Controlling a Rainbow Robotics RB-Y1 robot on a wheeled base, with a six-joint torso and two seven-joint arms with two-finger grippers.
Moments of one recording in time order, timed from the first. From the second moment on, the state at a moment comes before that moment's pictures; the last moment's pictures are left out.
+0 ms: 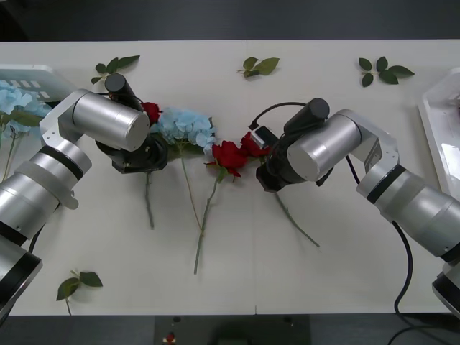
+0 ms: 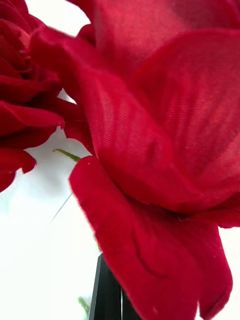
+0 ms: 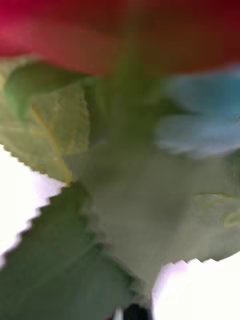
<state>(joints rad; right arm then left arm) -0.73 -0.45 0.67 -1.28 -0.71 1.09 1.58 -0.77 0.45 -0.46 -1.09 0.56 1.26 -1.04</state>
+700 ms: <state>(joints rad) -0.85 -0.95 0.44 -1.28 -0.95 1.27 1.64 -0.77 0.45 -0.08 -1.19 0.56 1.48 -1.46</state>
